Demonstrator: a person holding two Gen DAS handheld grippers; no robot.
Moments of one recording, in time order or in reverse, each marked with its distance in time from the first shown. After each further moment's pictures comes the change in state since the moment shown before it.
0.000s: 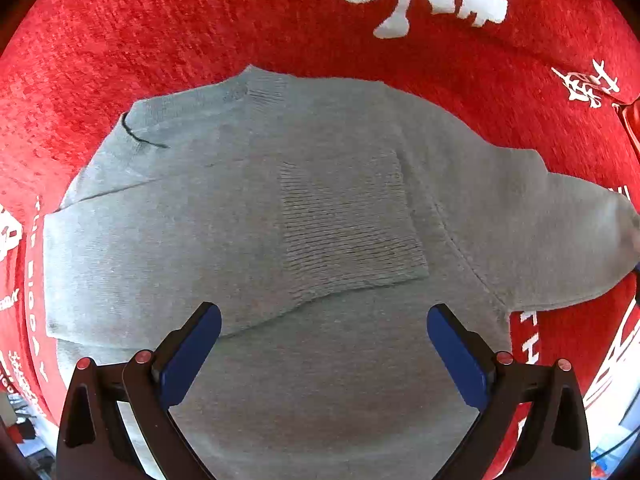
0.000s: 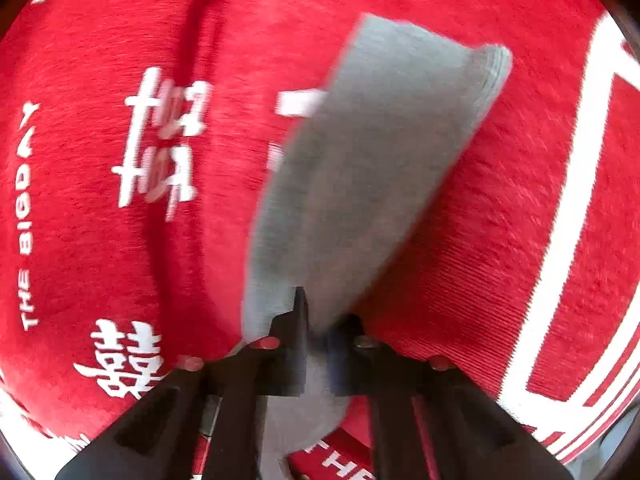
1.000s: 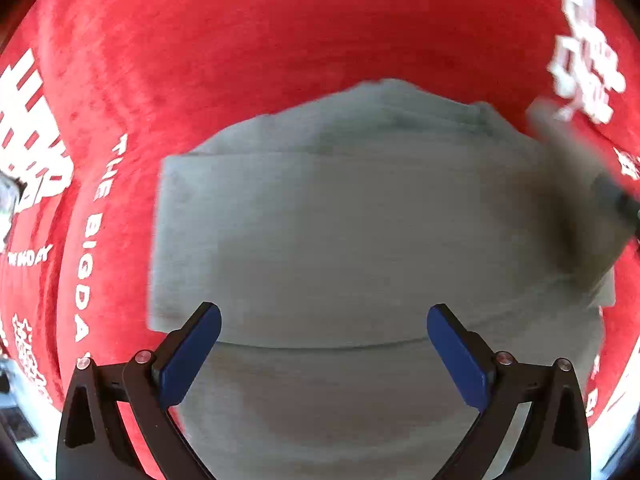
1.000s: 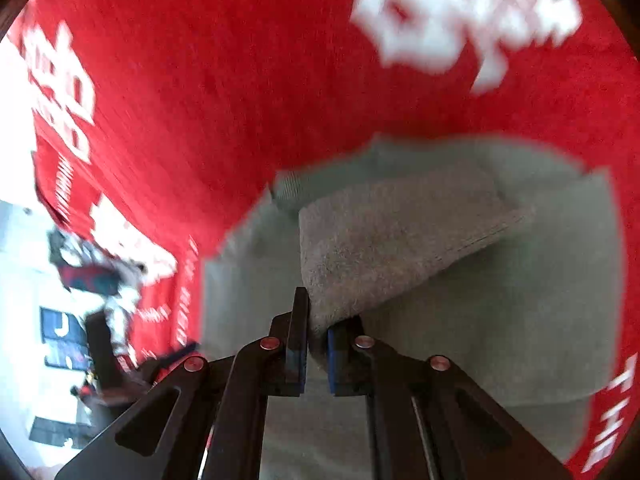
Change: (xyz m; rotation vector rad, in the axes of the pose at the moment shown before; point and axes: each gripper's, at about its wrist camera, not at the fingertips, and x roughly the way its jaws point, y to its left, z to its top) left arm -0.033 0.193 -0.056 -0.174 -0.076 0.046; right arm 0.161 0.218 -0.360 -1.003 0.457 0.043
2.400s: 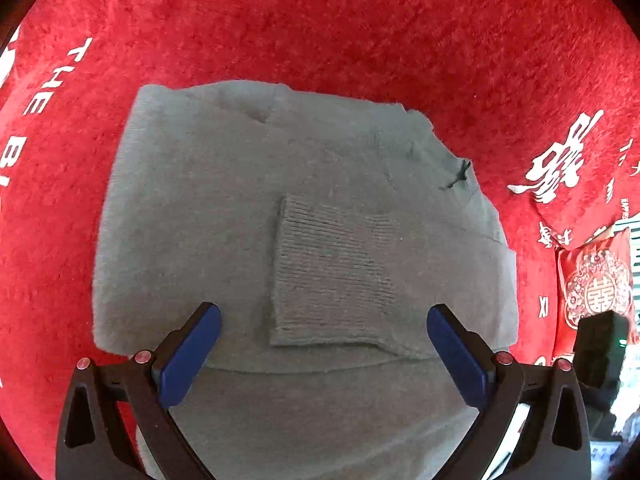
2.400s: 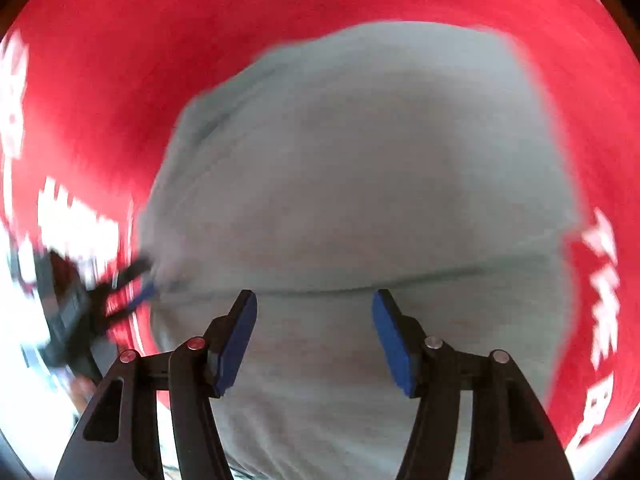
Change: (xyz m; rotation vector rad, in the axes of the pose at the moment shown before) left arm 0.042 0.054 0.015 -0.219 0.063 -0.480; right arm -0.030 -0.059 -0.072 0.246 0.066 -0.187
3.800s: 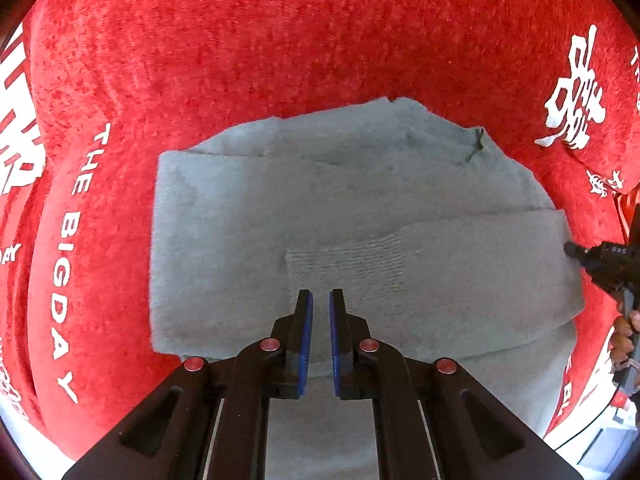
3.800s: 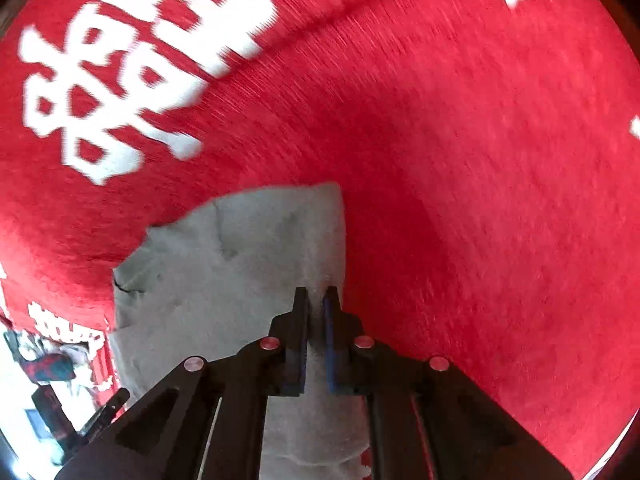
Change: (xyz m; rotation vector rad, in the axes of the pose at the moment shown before) left arm -0.016 -0.046 -0.009 0.216 -0.048 0.297; right arm -0.037 -0.078 0.105 0.047 -0.174 -0.058
